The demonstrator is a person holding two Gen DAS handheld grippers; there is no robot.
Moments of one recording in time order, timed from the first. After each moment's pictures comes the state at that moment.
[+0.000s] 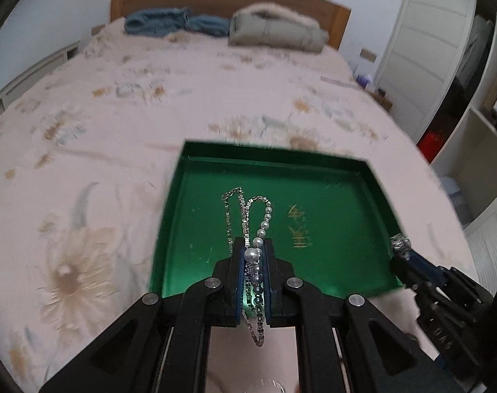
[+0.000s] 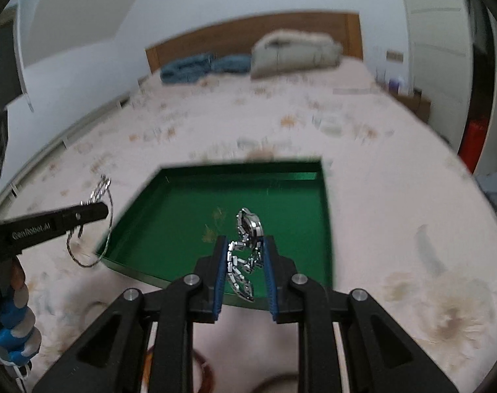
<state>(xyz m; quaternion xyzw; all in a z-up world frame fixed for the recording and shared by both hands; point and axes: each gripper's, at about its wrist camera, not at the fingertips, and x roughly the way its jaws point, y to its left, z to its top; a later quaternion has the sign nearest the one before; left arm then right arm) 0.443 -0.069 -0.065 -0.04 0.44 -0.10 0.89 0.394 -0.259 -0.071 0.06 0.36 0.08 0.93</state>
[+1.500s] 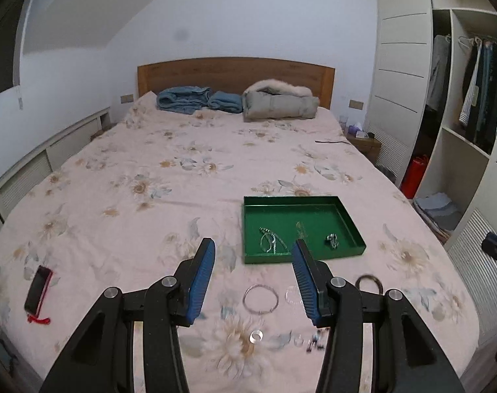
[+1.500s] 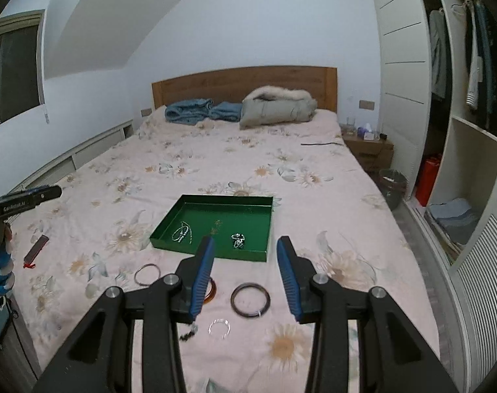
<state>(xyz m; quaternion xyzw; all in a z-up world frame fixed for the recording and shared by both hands) 0.182 0.038 0.118 0.00 0.30 -0.08 0.95 0.135 -0.303 0.113 0.03 0.27 0.04 0.96</state>
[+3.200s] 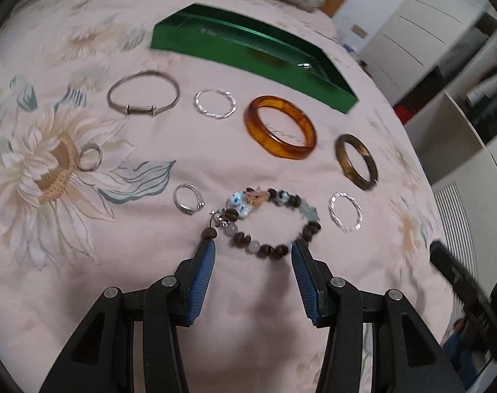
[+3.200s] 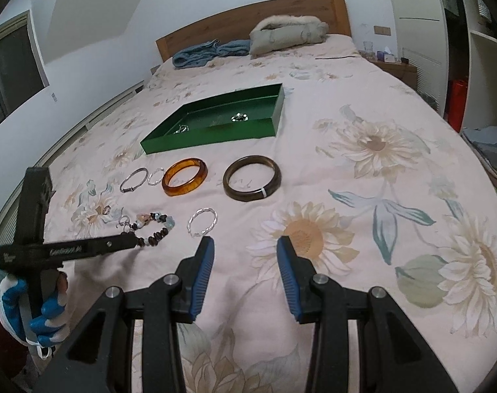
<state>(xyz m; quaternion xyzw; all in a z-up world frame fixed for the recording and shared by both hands) 0.203 -0.067 -0.142 -0.16 0.51 -0.15 0.83 0.137 -0.332 -0.088 0.09 0.38 0.11 0.92</state>
